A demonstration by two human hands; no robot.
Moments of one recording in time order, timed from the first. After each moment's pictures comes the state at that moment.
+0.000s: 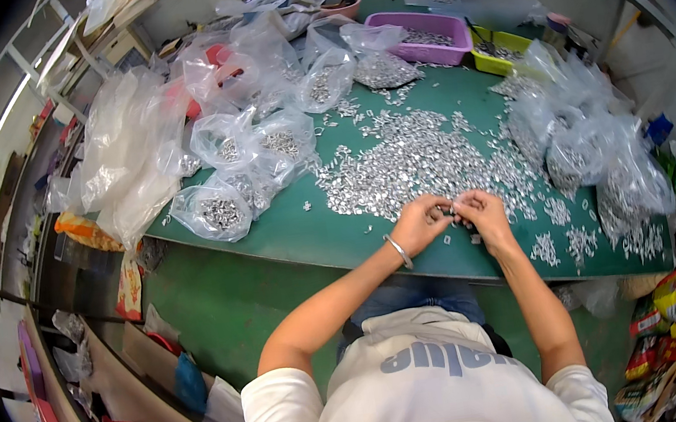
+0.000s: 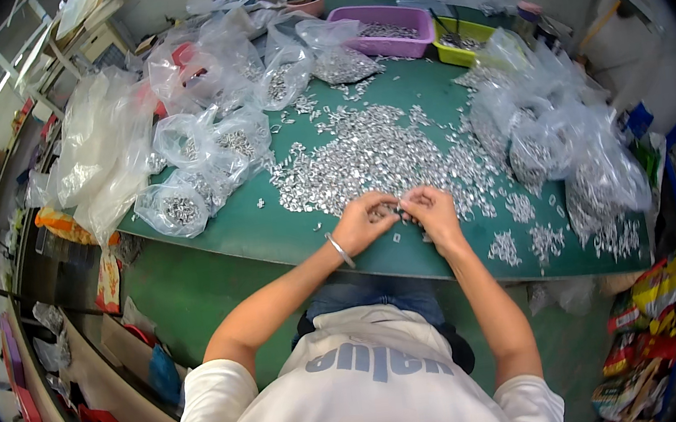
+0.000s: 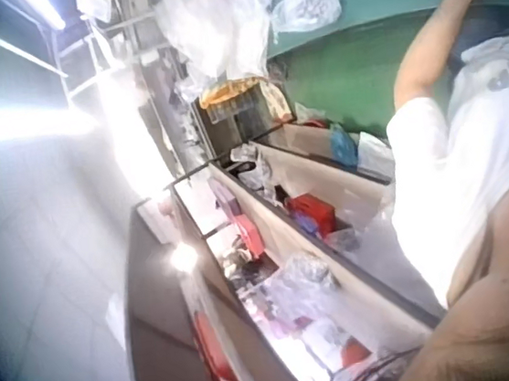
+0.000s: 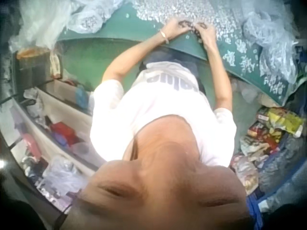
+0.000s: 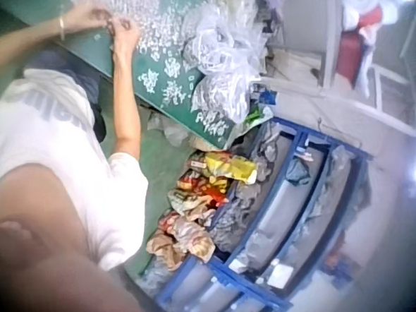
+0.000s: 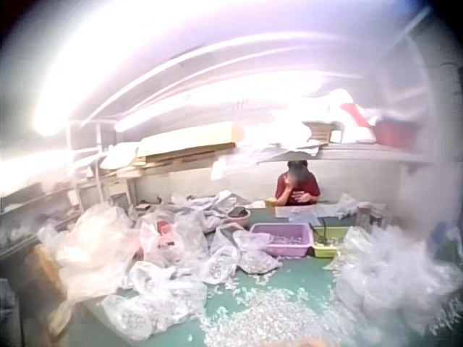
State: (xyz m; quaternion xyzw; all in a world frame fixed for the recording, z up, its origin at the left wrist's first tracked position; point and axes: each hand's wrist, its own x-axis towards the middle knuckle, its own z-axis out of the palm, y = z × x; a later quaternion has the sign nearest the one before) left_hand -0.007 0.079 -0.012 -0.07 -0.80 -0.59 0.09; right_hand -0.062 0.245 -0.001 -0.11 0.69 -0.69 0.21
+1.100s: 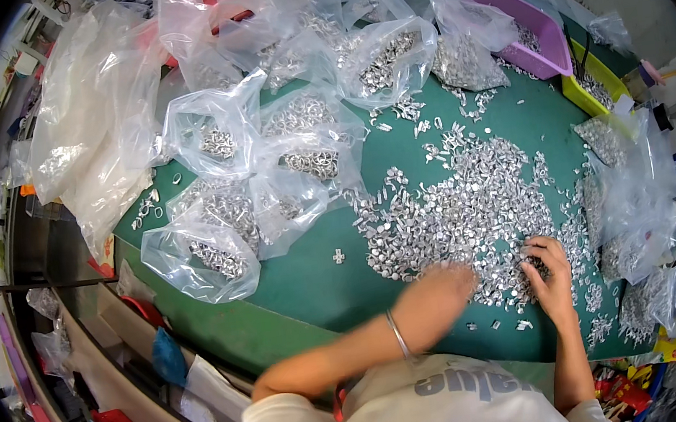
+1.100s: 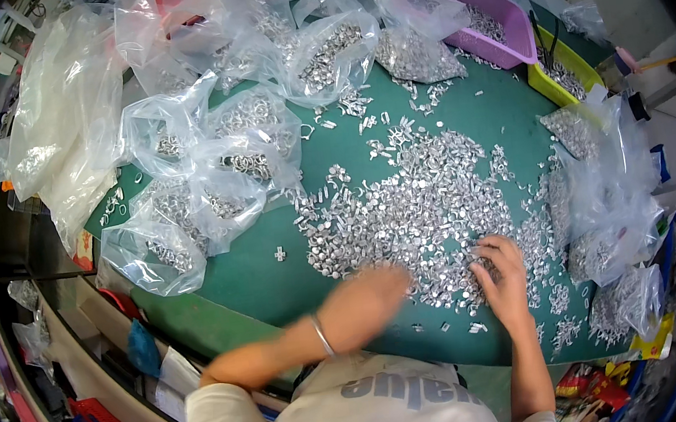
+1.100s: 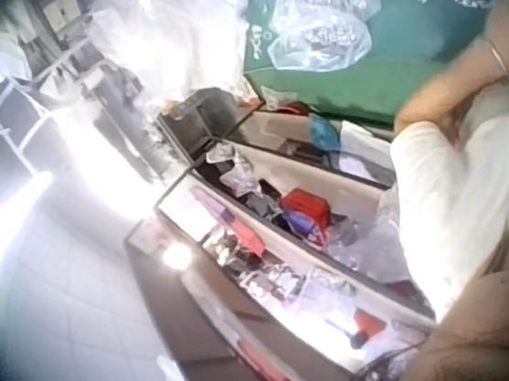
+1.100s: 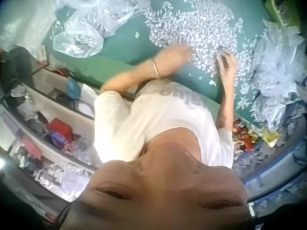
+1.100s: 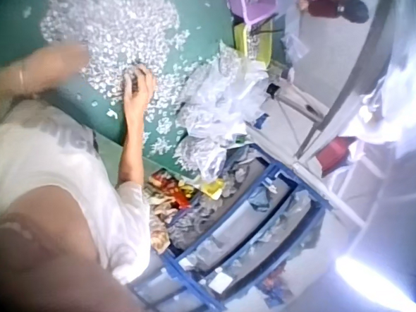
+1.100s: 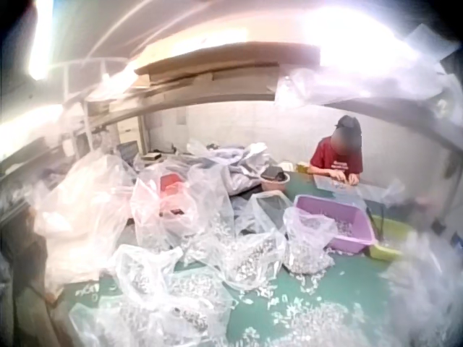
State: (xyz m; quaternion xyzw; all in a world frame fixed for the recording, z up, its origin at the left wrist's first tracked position) left_hand -0.011 -0.017 0.017 -0.19 -0.91 -0.36 0.02; right_hand -0.123 0.225 0.021 -0.30 0.90 -0.31 0.05
